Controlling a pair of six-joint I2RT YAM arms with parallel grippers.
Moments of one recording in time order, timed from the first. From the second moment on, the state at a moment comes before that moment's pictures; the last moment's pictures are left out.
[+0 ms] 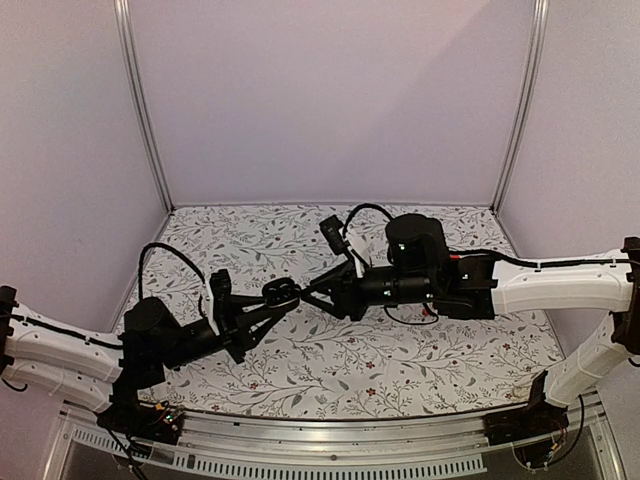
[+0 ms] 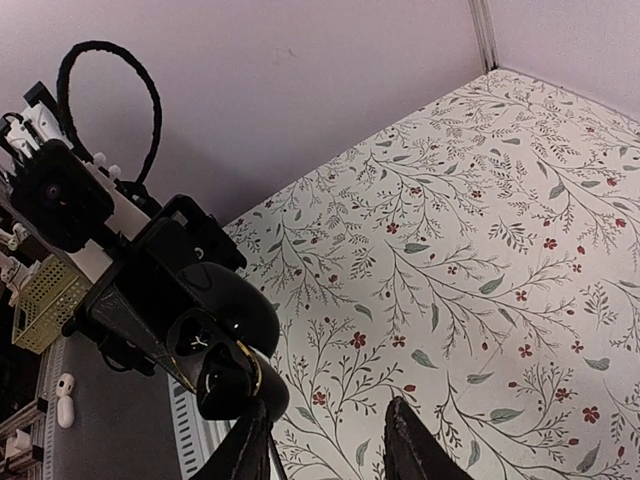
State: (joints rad) left arm -1.13 1.06 0.22 0.96 -0.04 -0.02; right arm 1.11 1.49 1.04 0.13 -0.22 0.34
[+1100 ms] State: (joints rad) left arm -1.08 1.11 0.24 0.96 0.08 -0.09; right arm 1.07 1.36 0.96 0.20 -0.35 0.39
